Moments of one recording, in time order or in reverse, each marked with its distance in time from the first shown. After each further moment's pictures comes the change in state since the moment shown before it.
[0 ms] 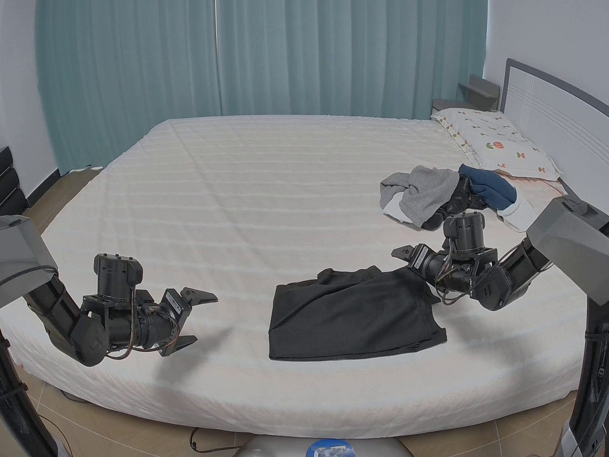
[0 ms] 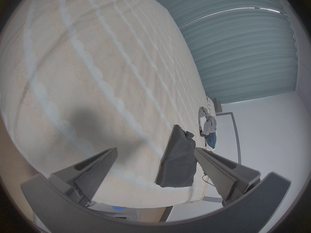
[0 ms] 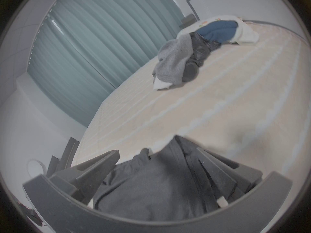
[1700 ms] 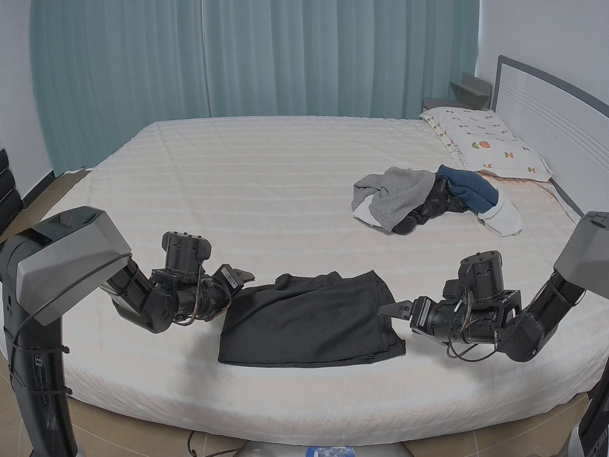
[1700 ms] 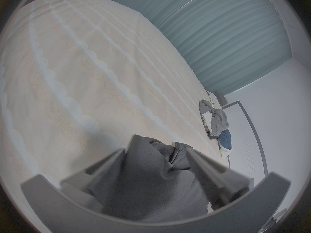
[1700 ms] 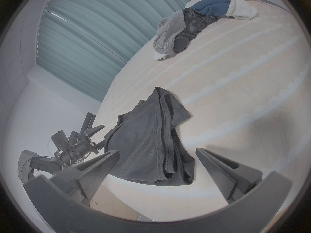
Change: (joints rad) left arm -0.130 0.298 -0.476 0.134 0.234 0.133; right arm 0.114 -0.190 0.426 -0.140 0.215 -0.005
